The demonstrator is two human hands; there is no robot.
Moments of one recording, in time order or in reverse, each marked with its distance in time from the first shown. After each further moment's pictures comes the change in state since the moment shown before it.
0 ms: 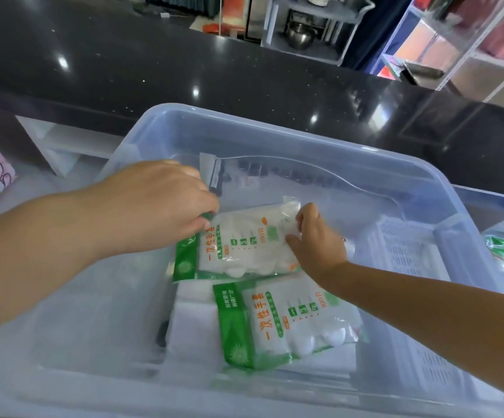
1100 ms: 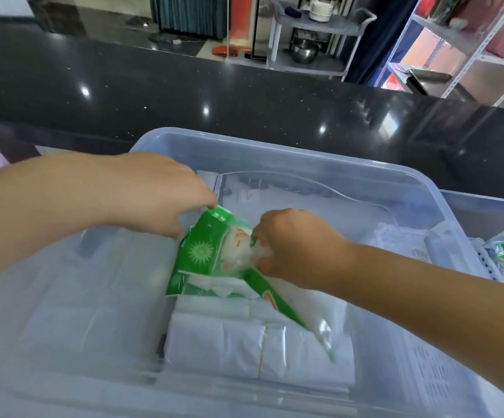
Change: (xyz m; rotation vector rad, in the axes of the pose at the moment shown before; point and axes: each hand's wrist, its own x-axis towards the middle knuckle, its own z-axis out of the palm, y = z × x) left_hand 0.035 0.004 -0.047 0.124 -0.431 -0.025; right_hand -0.017 -0.077 -0.088 -0.365 -0.329 -0.542
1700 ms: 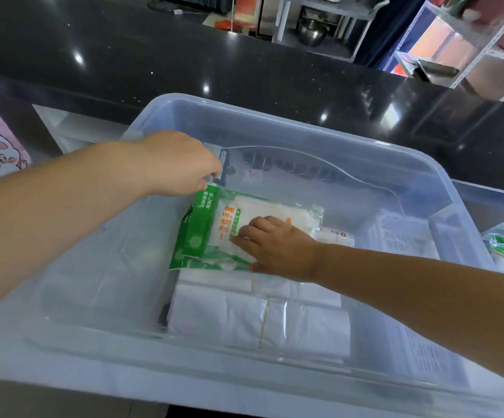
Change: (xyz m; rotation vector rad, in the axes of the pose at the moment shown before) left_hand 0.038 -0.017 0.052 -0.036 0.198 -0.166; right_hand 0.025 0.035 0.109 -0.444 0.169 -0.523
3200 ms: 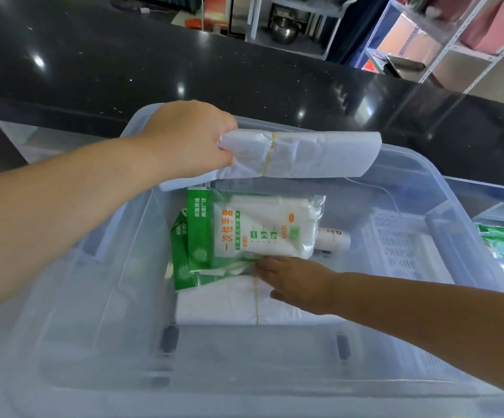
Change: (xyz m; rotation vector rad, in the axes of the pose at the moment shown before) left_hand 0.029 -0.013 -0.017 -0.432 0.442 -0.013; right_hand -0.026 -0.021 0.009 0.398 -0.419 0.253
